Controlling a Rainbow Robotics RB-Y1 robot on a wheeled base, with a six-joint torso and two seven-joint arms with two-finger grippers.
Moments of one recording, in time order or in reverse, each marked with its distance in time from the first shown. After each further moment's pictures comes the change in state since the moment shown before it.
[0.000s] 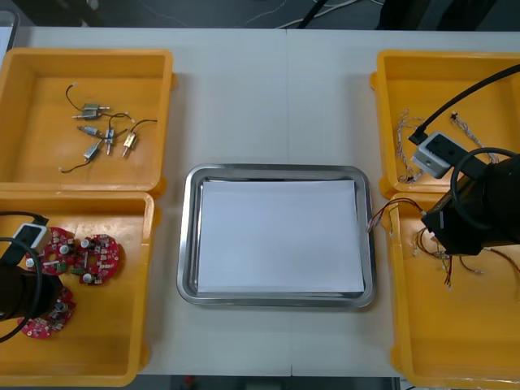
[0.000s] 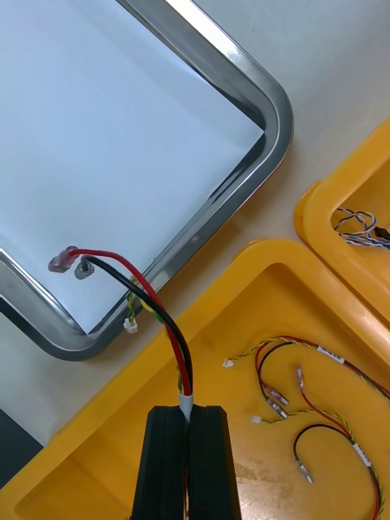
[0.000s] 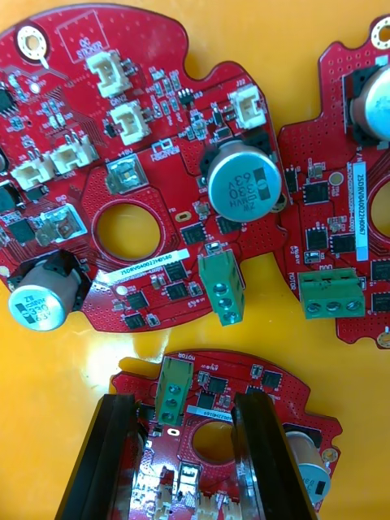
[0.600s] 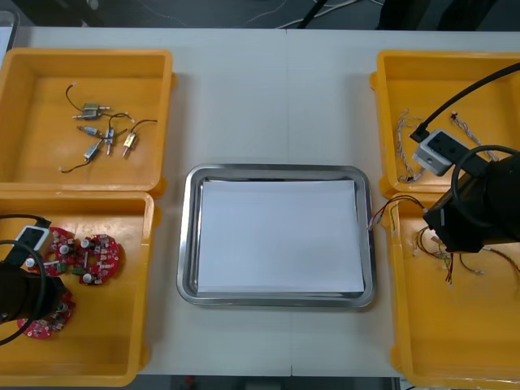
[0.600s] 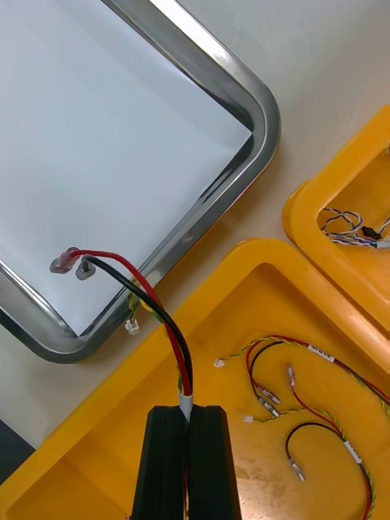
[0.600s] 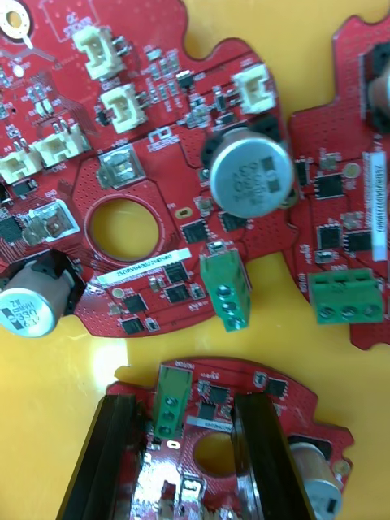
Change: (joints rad) right arm -0.004 0.000 0.000 0.000 0.021 0.000 0.000; left arm 0.000 0.000 -0.019 0.023 -0.021 -0.025 0.000
